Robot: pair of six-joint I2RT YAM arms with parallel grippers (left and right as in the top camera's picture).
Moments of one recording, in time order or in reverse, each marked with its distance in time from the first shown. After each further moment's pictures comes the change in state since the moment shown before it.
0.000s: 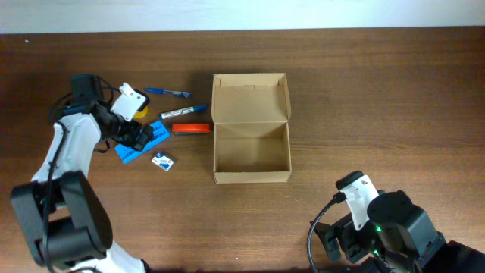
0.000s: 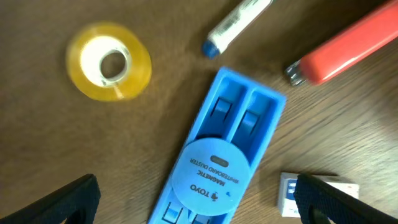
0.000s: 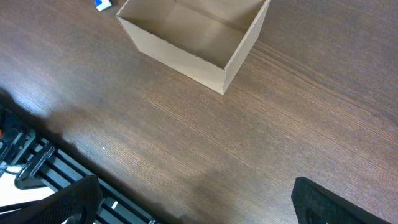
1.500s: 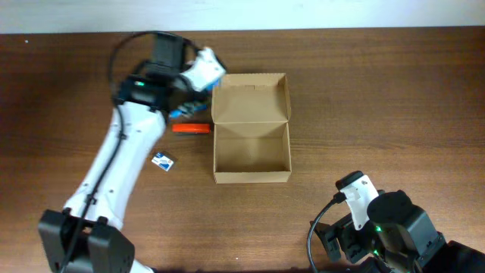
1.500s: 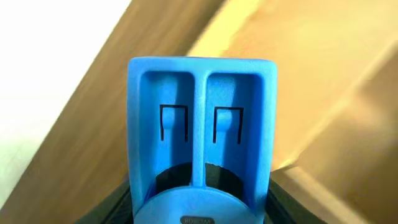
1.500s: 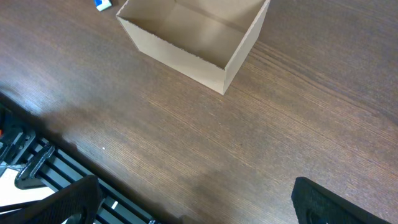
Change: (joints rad) left arm -0.559 -0.138 0.305 -0.107 -0.230 -0.077; right arm 0.000 0.000 0.000 -0.001 0.000 0.000
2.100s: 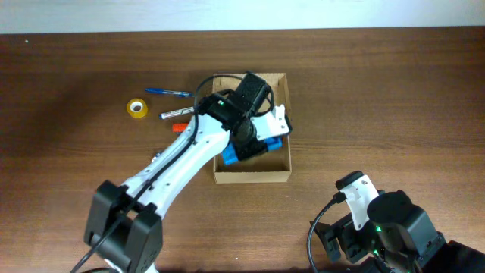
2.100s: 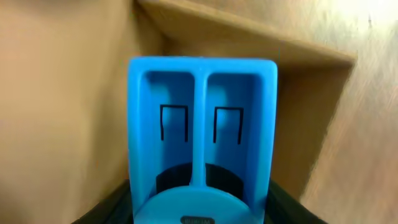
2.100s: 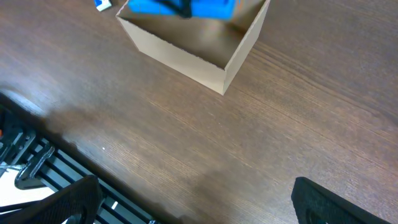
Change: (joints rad) left arm -0.297 0.145 -0.028 -0.186 0.145 -0.003; right arm 0.000 0.000 0.000 0.000 0.000 -0.001
